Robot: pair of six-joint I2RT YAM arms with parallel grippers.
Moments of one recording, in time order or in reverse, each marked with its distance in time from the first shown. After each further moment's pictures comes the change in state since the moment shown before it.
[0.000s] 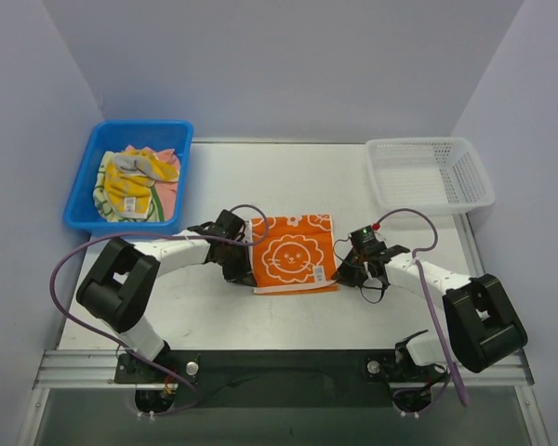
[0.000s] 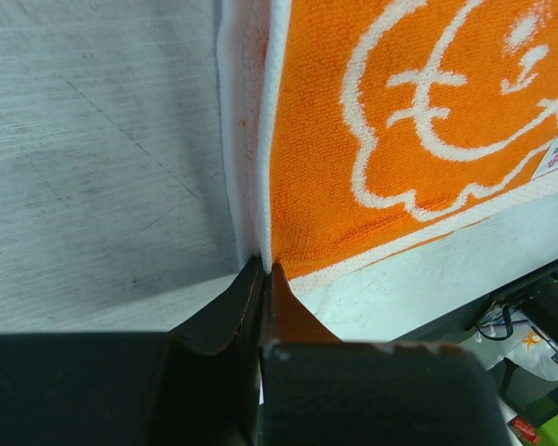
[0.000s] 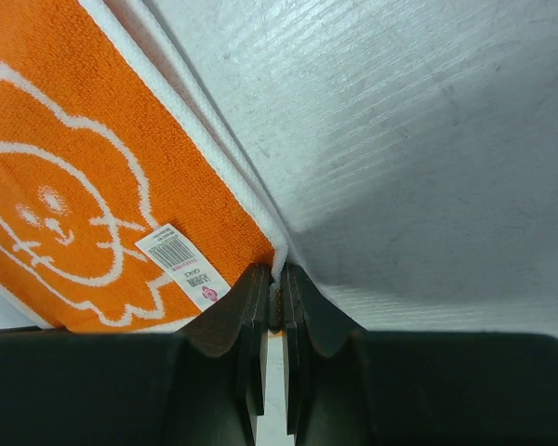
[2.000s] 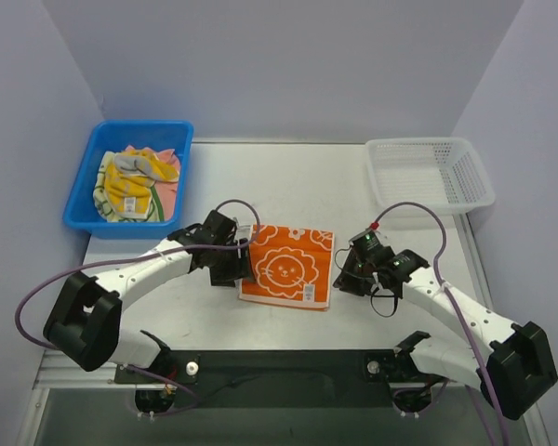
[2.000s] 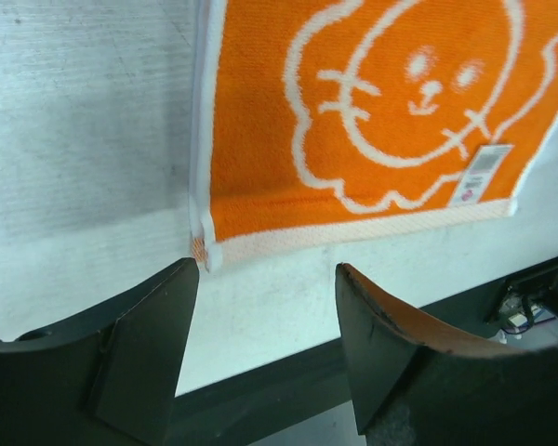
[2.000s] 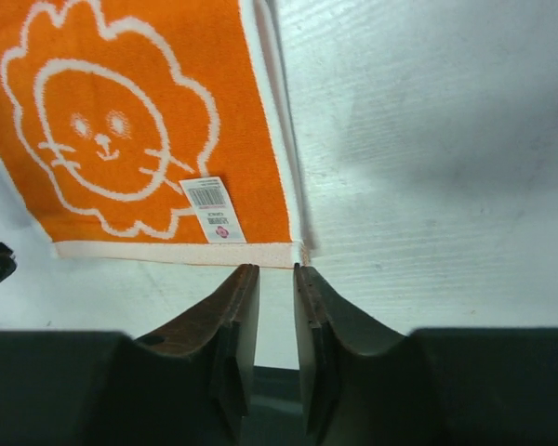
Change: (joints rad) left arm -0.026 -0.238 -0.032 -0.152 -0.118 0.012; right arm 0.144 -0.298 0.080 -0.359 0.050 -0.047
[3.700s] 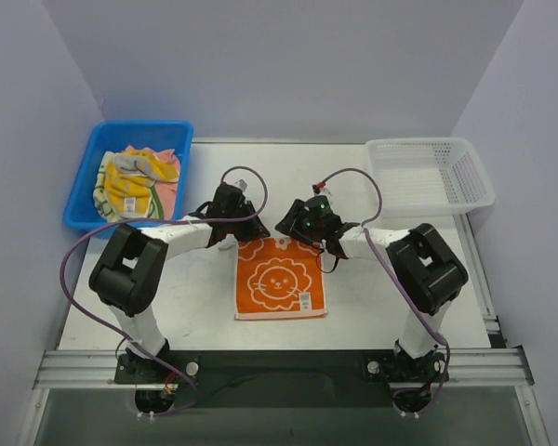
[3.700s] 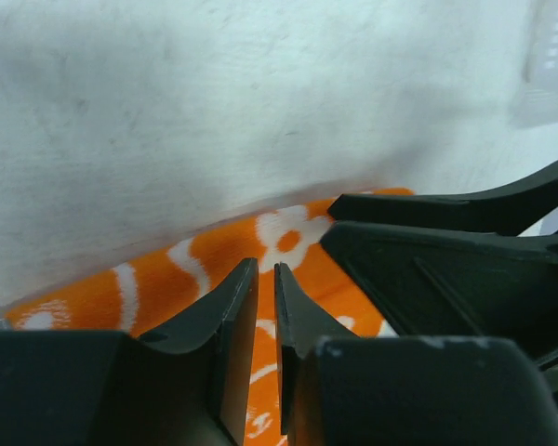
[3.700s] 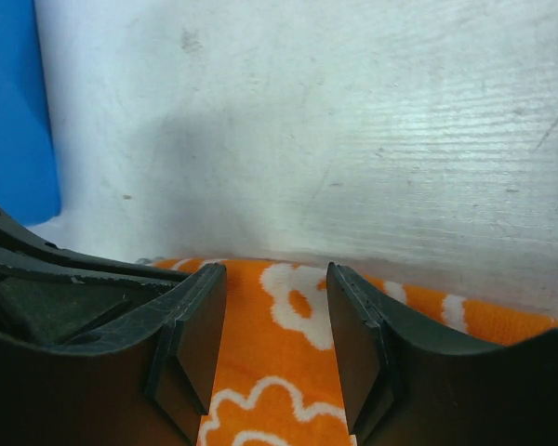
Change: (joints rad) left arm 0.099 0.349 0.191 0.550 0.043 -0.096; right arm 0.018 0.723 0.283 0.888 -0.043 -0.111
